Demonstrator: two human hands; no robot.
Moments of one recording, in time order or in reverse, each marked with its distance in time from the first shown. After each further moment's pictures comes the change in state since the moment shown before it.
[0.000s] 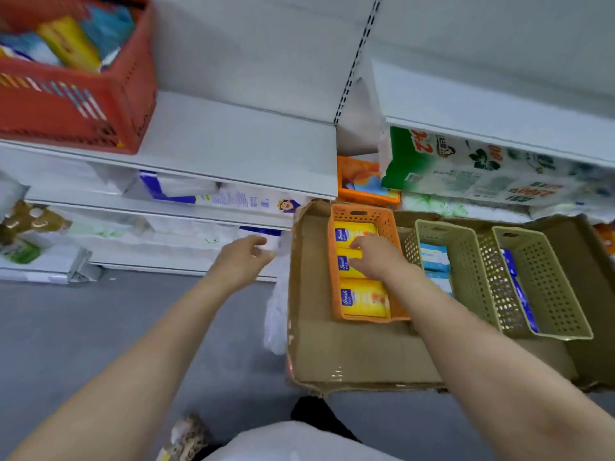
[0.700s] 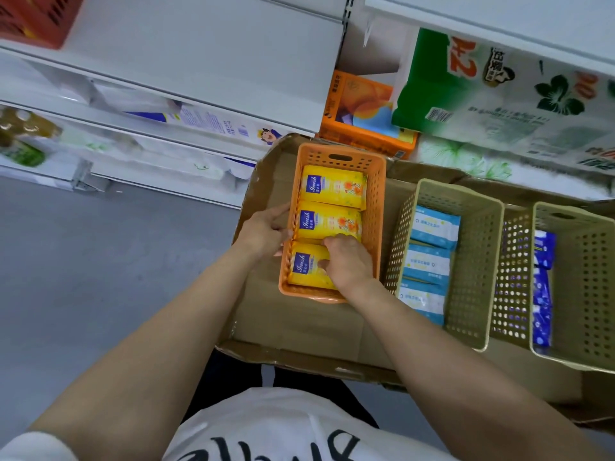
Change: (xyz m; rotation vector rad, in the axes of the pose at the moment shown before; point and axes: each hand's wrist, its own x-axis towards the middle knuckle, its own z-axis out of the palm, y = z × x) left_hand 0.071 0.056 0.174 -0.396 -0.087 -0.341; right_hand 0.044 0.088 0.103 0.003 -0.081 -0.209
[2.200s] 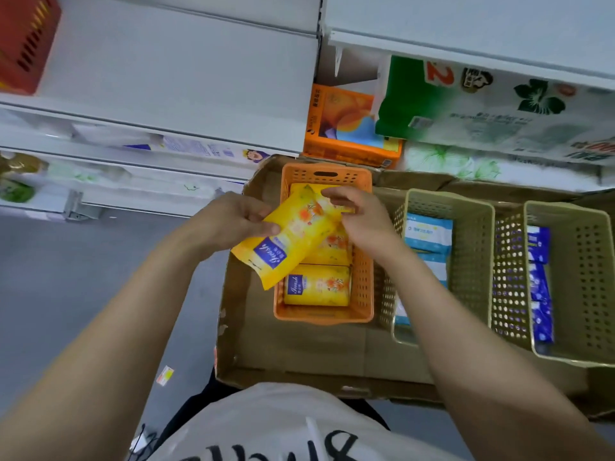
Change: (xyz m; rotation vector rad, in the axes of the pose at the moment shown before) left_hand -0.029 0.090 -0.070 0.368 -0.143 0.172; right_hand 0.030 0.022 -0.093 0.978 0.149 0.072
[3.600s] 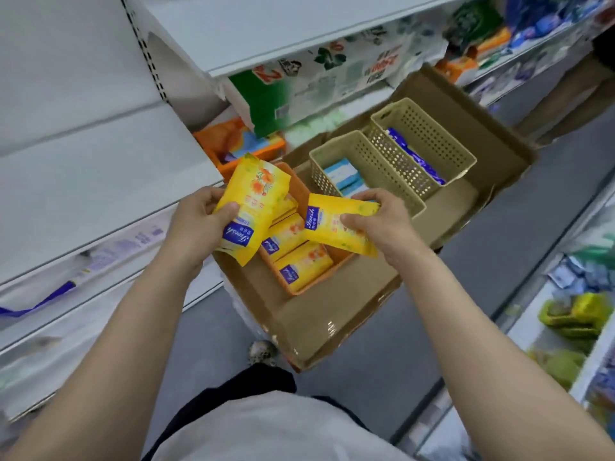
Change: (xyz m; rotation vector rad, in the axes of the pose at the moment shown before) left_hand -0.037 0.002 -0.053 -0.172 -0.110 0.383; right_hand -0.194 -0.050 0.067 0.316 0.927 0.358
